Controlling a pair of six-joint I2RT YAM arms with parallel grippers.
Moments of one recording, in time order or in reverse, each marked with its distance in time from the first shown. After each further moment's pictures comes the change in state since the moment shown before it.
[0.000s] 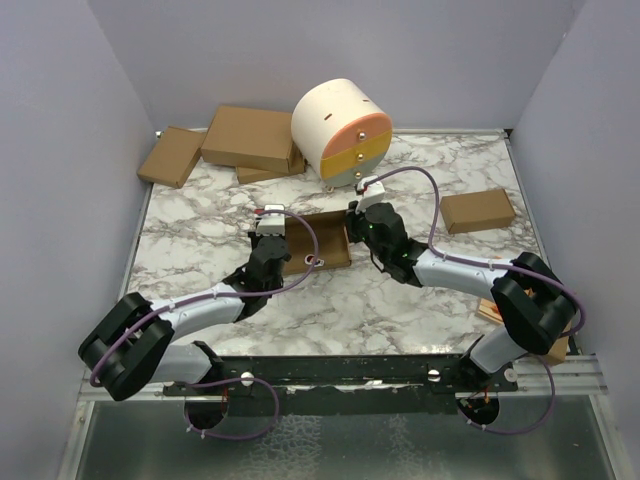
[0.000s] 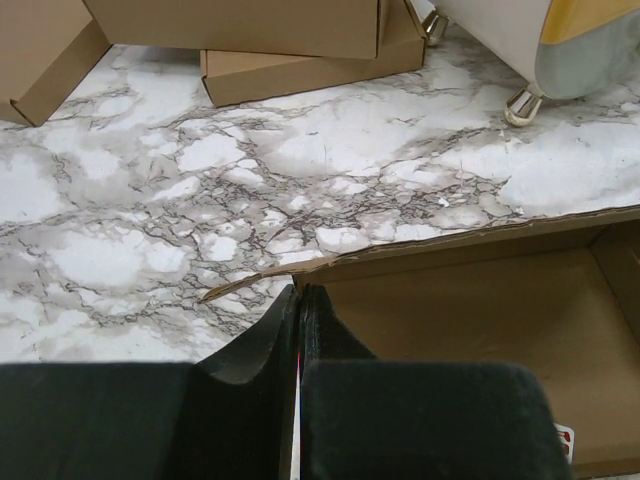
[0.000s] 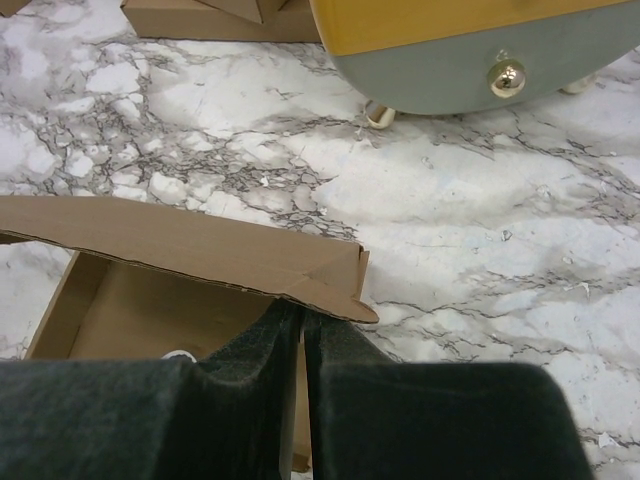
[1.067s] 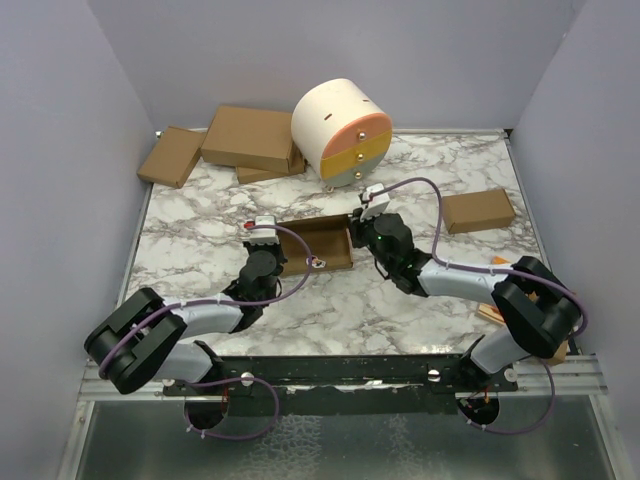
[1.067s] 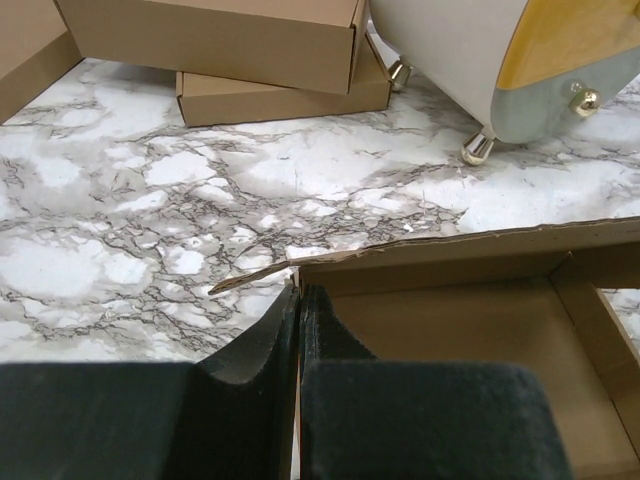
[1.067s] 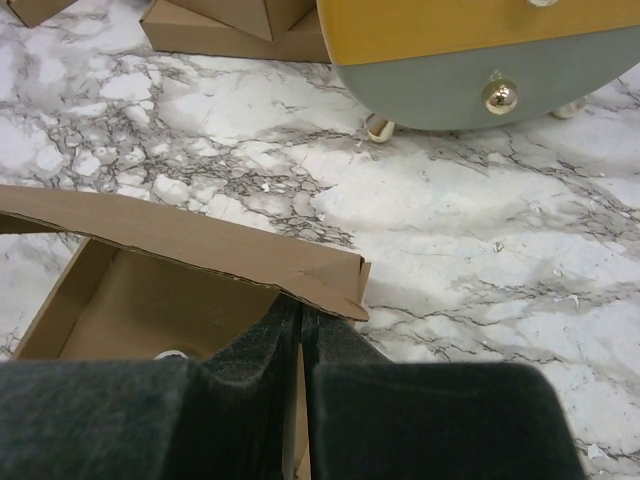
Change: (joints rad) left arm 0.002 0.048 -0.151 0.376 0.034 -0.008; right arm 0.002 -0.031 -0.125 0.185 -0.012 -0.059
